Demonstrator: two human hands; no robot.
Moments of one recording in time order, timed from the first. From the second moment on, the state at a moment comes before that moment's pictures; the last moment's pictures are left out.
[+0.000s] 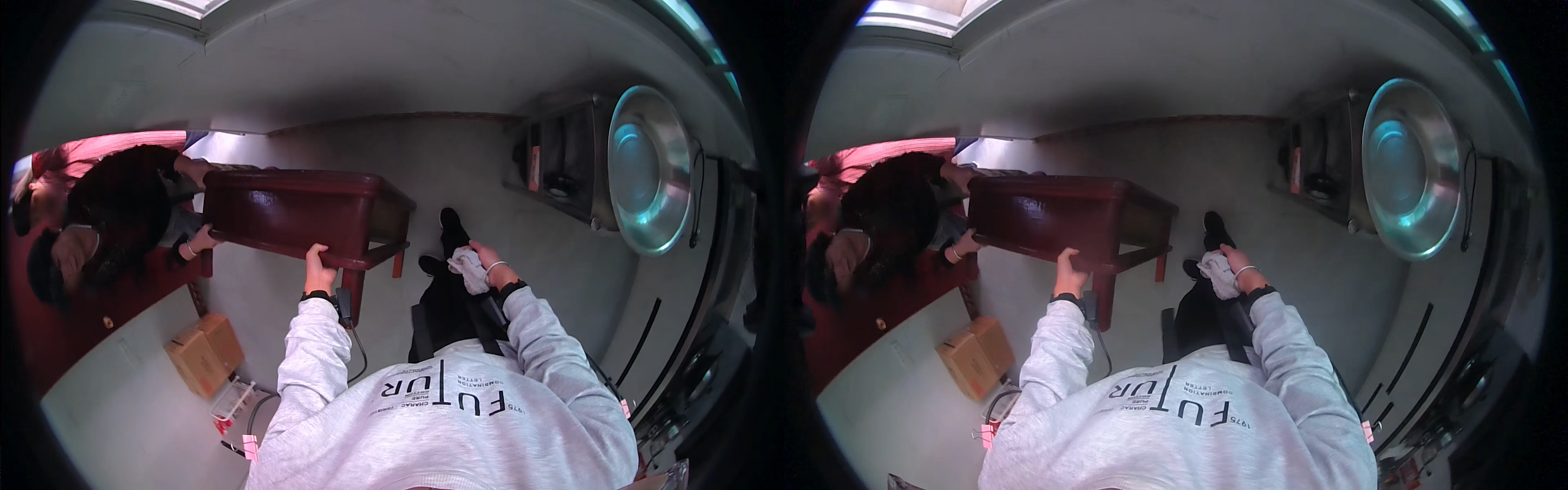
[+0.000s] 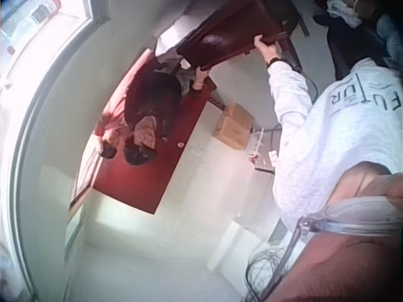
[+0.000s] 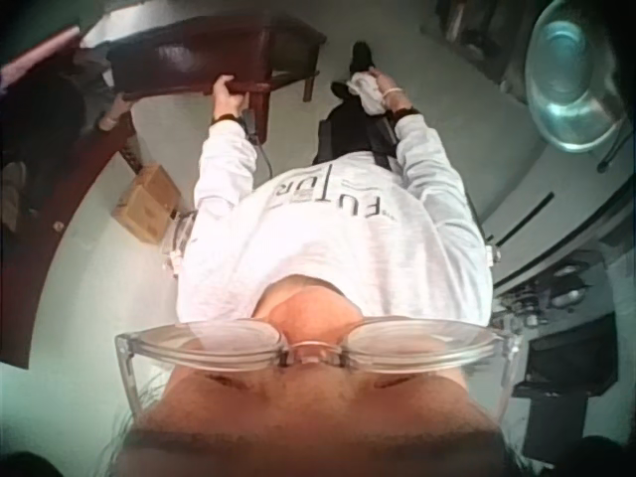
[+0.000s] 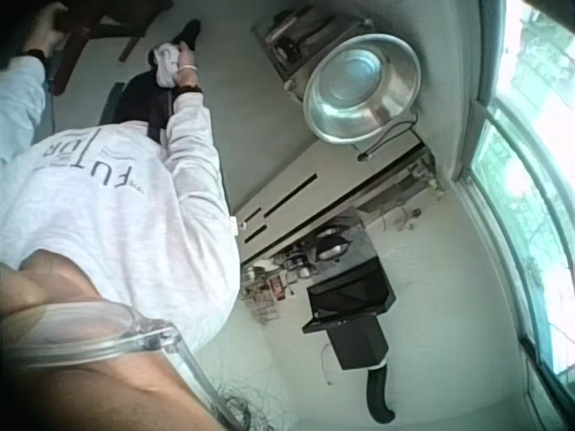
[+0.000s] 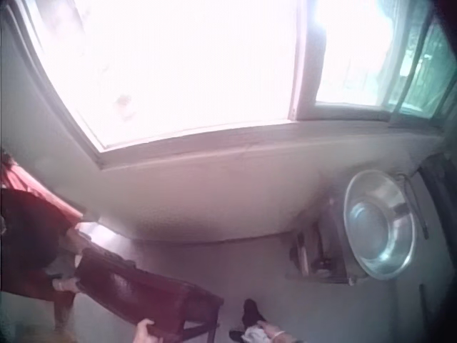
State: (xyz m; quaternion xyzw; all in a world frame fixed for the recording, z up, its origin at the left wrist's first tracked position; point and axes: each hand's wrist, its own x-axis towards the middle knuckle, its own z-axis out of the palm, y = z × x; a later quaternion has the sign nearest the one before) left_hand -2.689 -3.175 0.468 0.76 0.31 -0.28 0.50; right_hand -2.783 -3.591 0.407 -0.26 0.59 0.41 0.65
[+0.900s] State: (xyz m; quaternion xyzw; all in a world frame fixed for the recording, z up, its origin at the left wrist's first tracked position) left_hand -2.619 -3.317 0.437 0.31 0.66 -0.06 0.68; right_hand -2.579 -3.606 0.392 -0.38 0.44 0.49 0.65
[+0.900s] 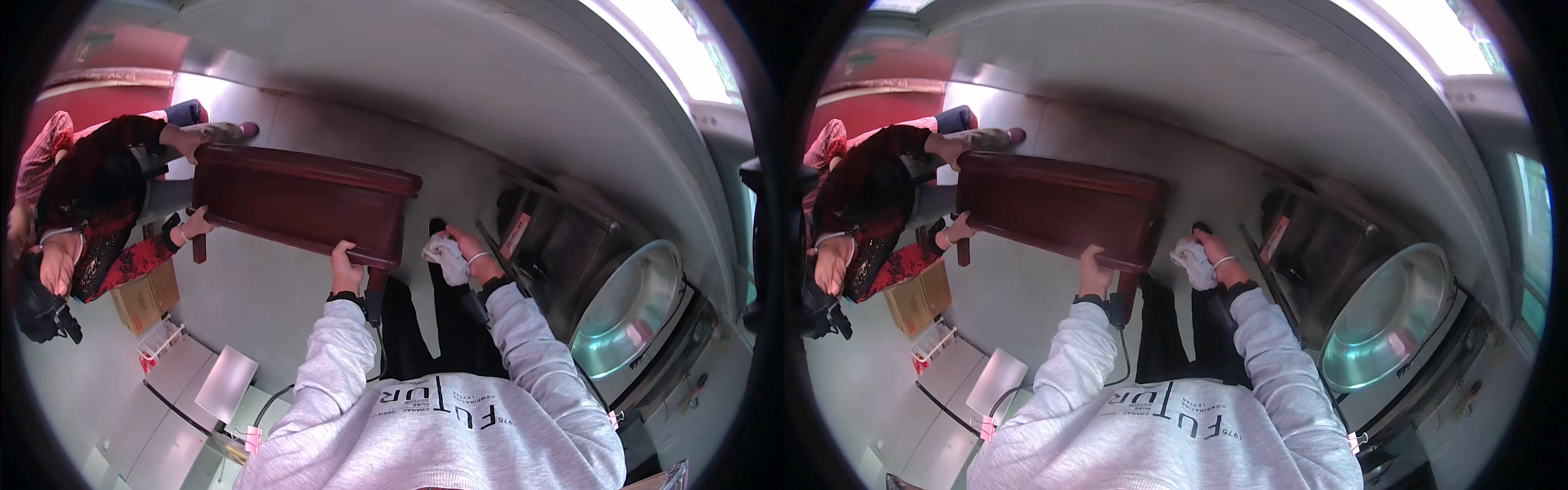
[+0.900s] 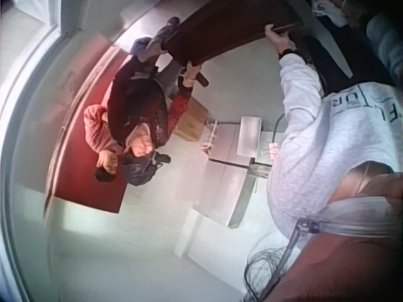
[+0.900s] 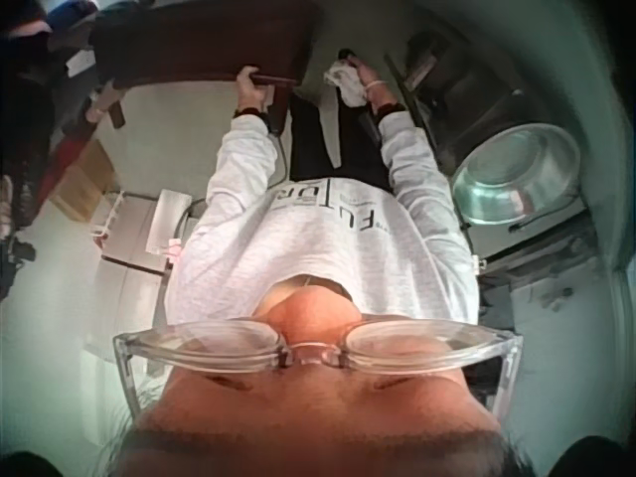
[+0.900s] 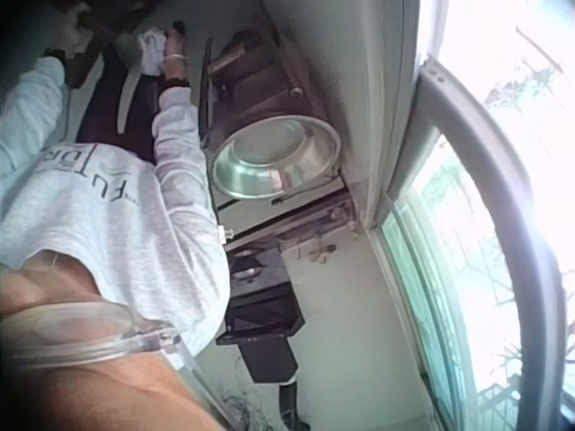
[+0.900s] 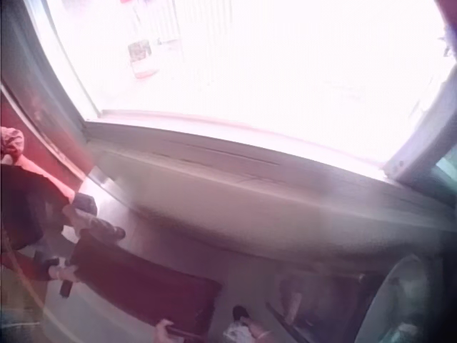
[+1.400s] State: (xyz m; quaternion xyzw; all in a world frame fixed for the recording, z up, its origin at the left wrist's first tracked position) left_hand -2.723 -3.259 0.423 0.26 0.65 -0.01 0.72; right_hand -2.544 -3.475 0.310 -0.29 0.50 0.57 0.59
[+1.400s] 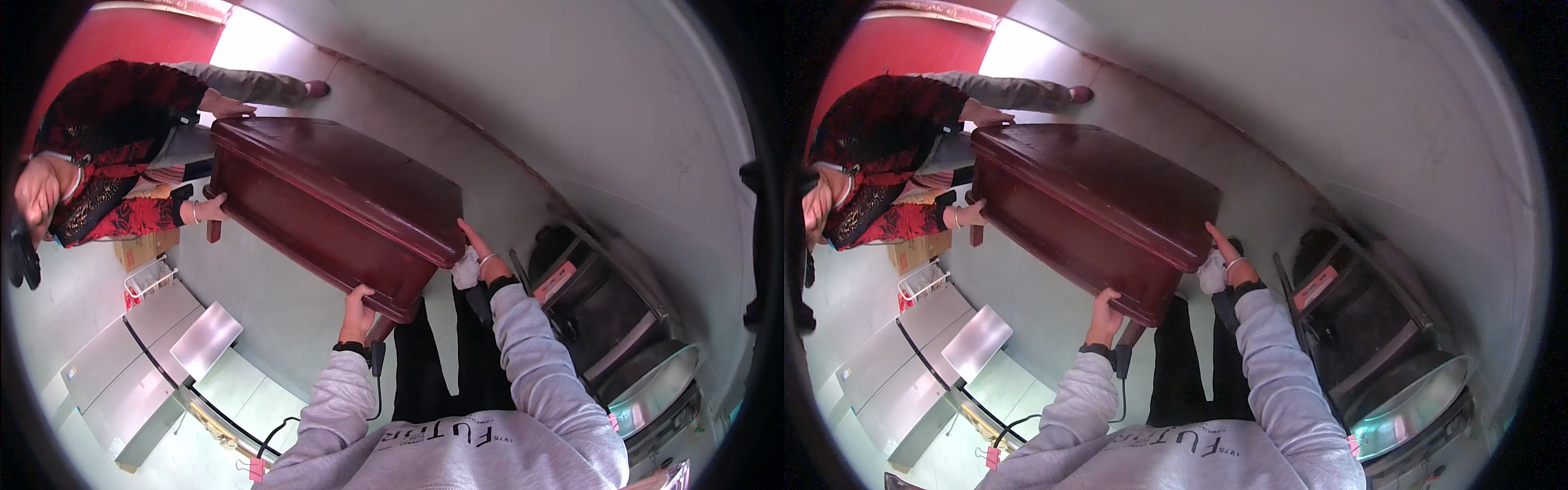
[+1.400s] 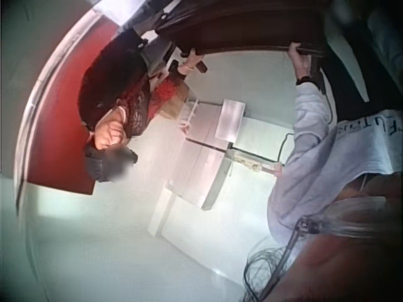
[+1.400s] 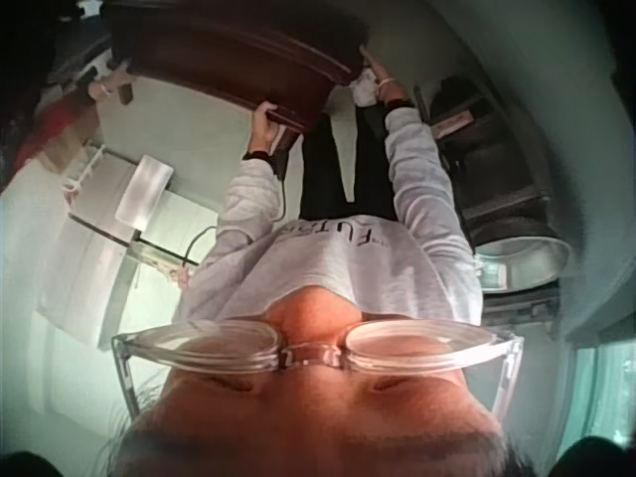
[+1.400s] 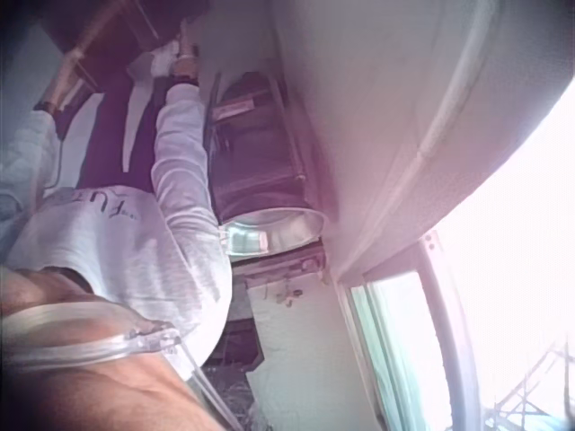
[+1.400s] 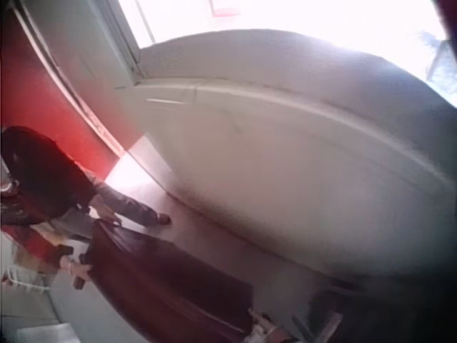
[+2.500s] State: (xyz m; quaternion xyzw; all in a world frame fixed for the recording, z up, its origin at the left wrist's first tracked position) left_hand -2.830 -3.139 0.446 0.25 0.59 -0.01 0.77; right_hand -2.617 -3.344 0.280 -0.17 0.48 0.44 0.74
